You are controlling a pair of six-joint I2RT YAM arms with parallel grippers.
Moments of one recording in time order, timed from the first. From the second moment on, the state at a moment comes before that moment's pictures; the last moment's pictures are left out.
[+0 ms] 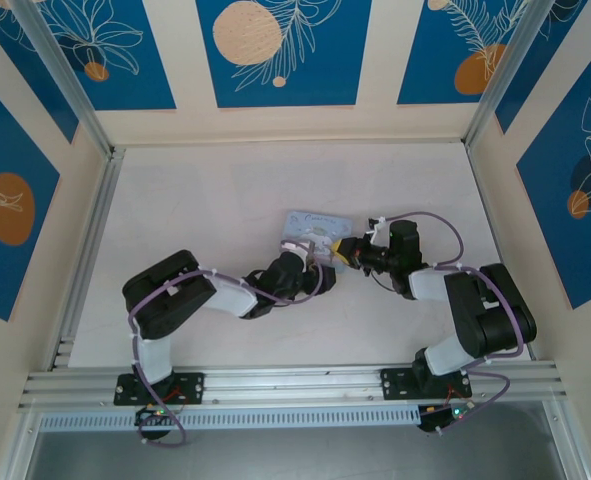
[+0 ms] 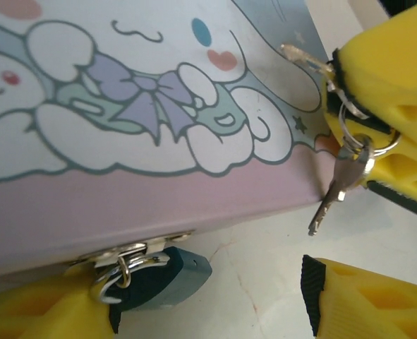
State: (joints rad) left arm -0.96 1.89 0.77 0.63 -0.03 -0.77; right arm 0.23 1.51 0.44 0.58 -0.78 1.10
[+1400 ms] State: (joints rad) left arm -0.99 1.98 0.67 0.97 -0.18 -1.06; right arm 0.23 1.51 0.45 0.58 -0.78 1.10
